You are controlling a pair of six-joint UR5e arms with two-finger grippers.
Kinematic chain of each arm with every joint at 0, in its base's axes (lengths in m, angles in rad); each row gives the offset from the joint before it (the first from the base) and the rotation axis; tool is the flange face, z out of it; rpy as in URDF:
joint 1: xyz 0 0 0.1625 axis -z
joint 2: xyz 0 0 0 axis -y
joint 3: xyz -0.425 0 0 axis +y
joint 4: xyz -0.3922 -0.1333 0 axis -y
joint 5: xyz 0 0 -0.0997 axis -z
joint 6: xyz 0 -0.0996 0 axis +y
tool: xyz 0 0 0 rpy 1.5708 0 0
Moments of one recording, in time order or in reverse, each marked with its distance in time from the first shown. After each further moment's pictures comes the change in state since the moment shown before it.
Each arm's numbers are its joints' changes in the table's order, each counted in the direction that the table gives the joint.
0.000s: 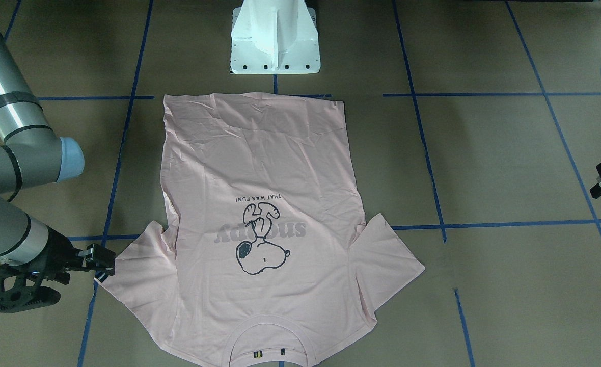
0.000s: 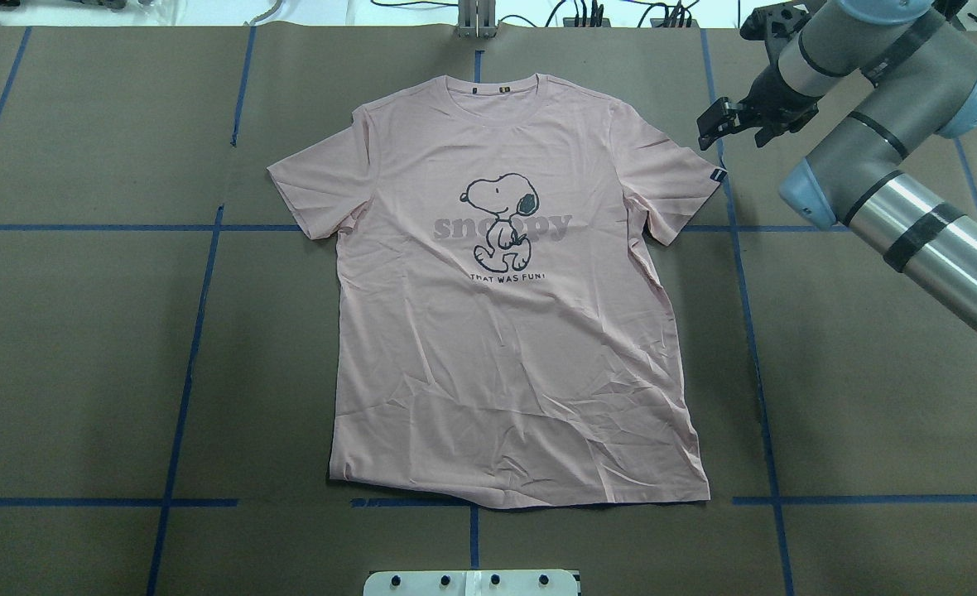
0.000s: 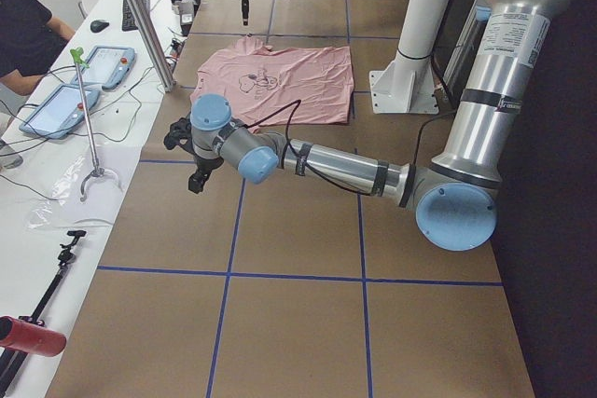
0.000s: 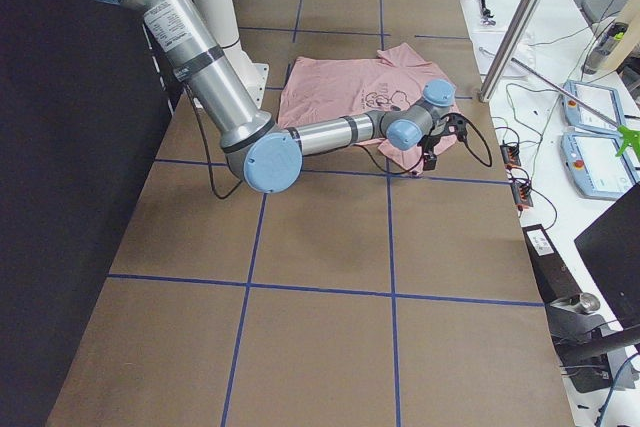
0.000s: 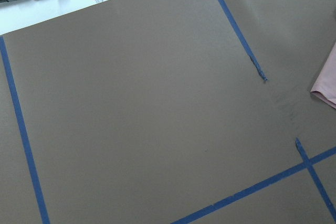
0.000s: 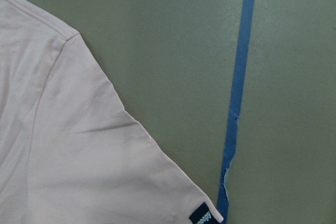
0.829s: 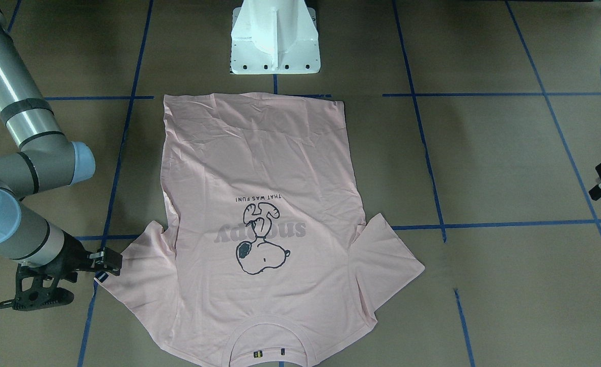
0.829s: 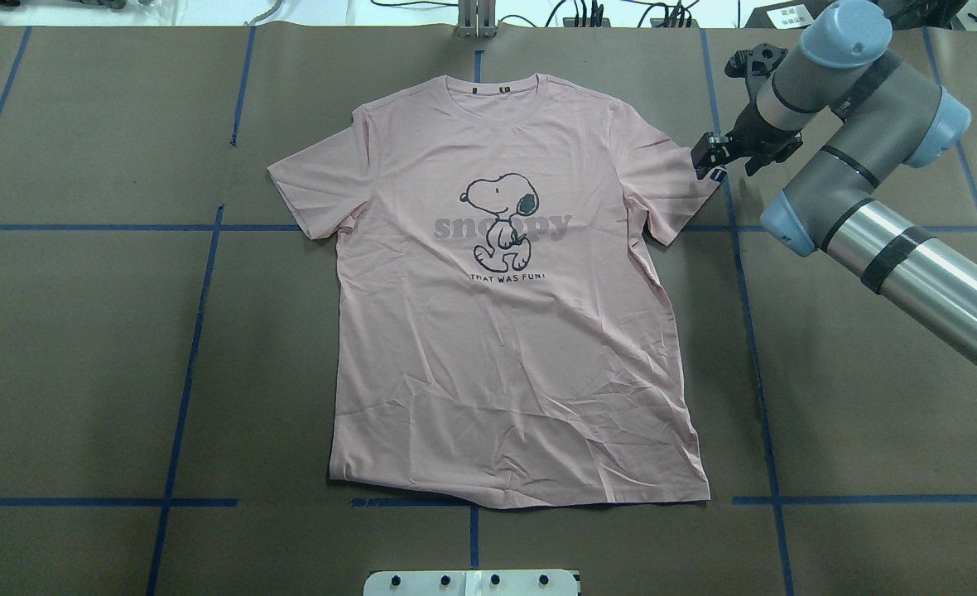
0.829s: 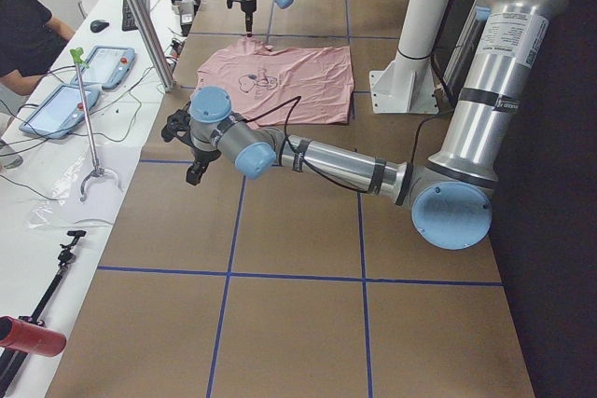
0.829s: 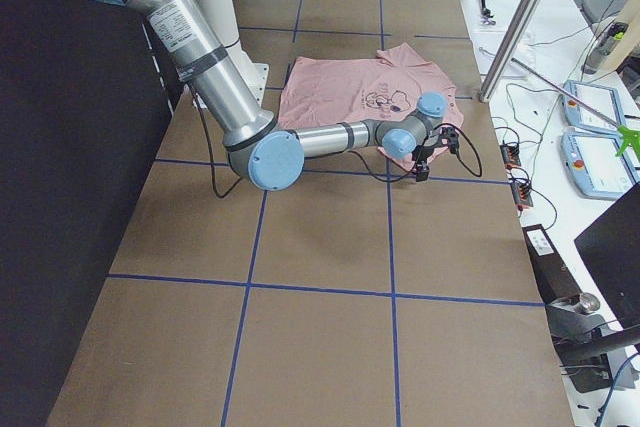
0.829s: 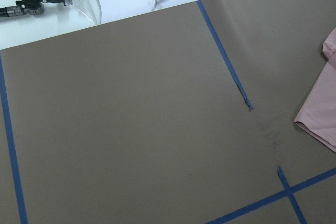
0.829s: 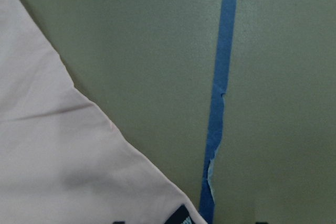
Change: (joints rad) left arm 0.001 -0.010 0.003 -0.013 -0.001 0.026; right arm 0.043 0.003 0.073 0.011 -0.050 -0.013
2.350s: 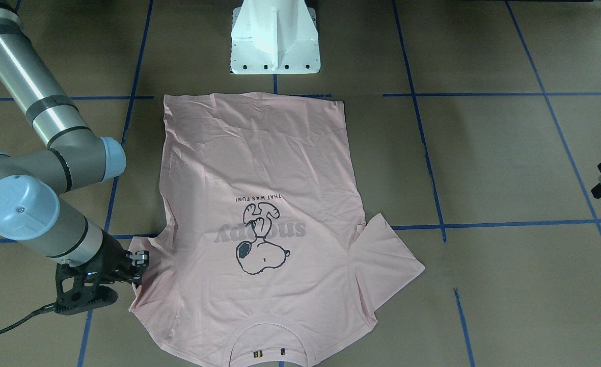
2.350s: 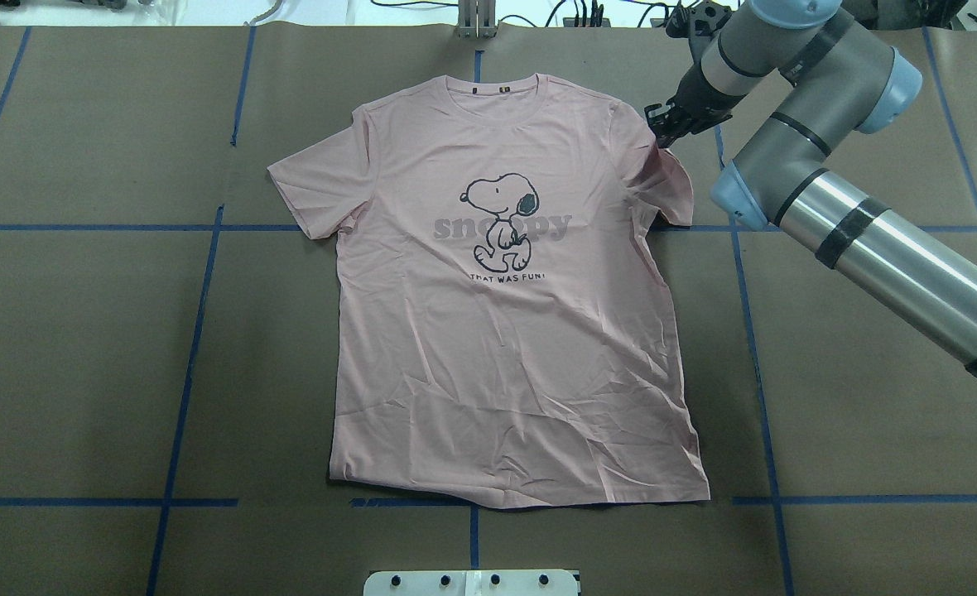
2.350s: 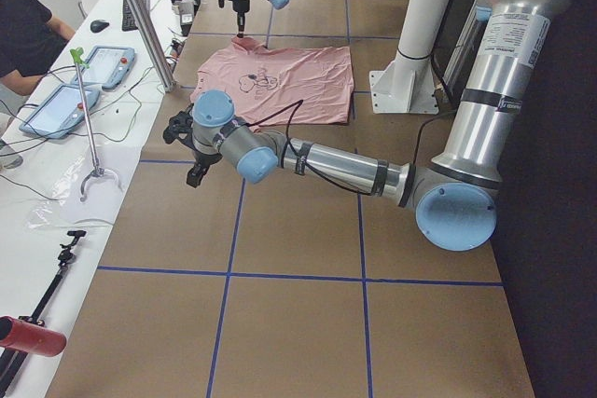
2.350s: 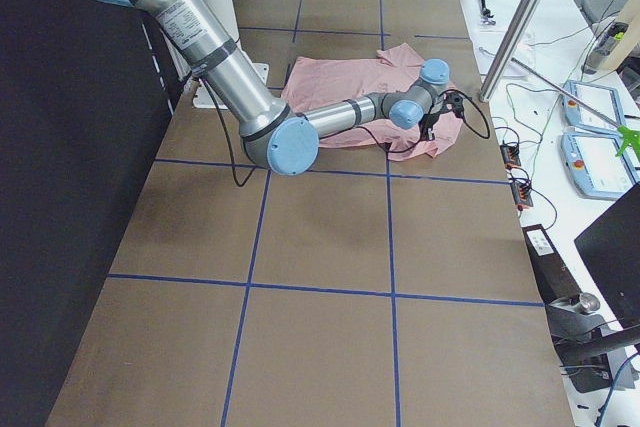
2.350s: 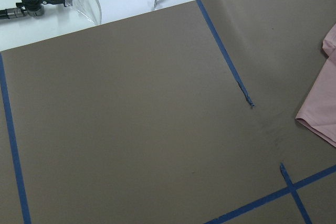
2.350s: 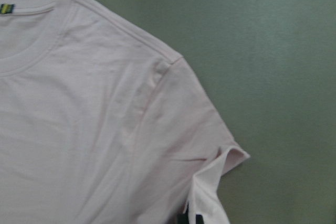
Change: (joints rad) left arm 0.003 0.013 -0.003 -0.034 0.001 -0.006; right arm 0.030 0.108 -0.053 0.003 0.007 -0.006
